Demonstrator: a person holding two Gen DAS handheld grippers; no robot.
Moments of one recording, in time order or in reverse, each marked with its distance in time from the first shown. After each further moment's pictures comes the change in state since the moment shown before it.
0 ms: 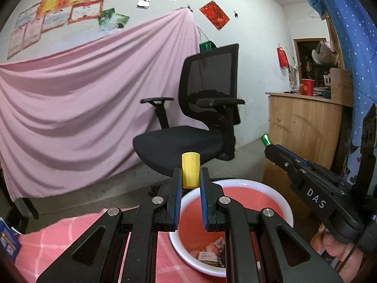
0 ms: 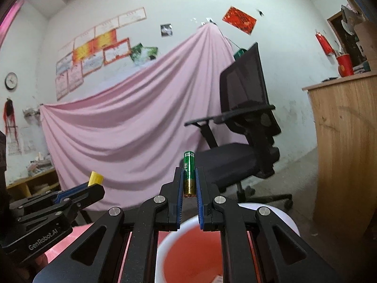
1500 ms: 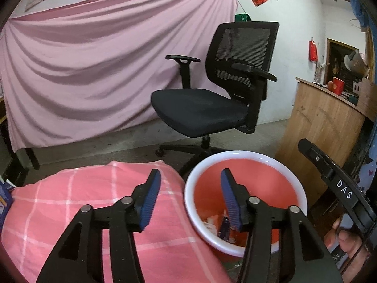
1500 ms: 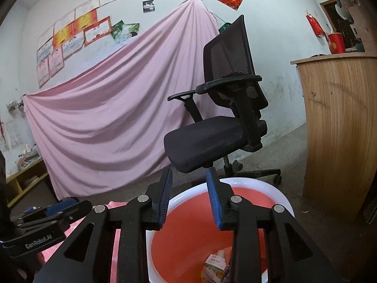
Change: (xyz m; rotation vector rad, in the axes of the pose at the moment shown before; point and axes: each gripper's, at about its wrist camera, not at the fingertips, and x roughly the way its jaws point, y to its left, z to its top) left arm 0.013 0.051 -0.026 -0.201 0.206 0.081; right arm 0.018 -0.007 -0.011 0.019 0.141 -0.090
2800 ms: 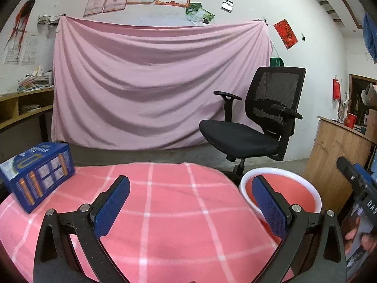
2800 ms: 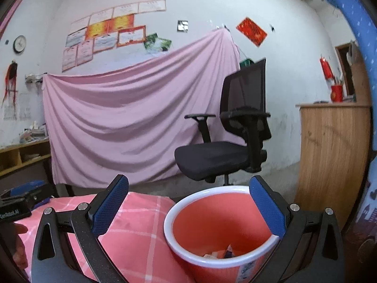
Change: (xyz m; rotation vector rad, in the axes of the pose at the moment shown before) left arm -0.137 0.081 -0.085 -0.124 -0.236 0.165; right arm -0.106 0.076 -0.039 -0.202 -0.165 -0.010
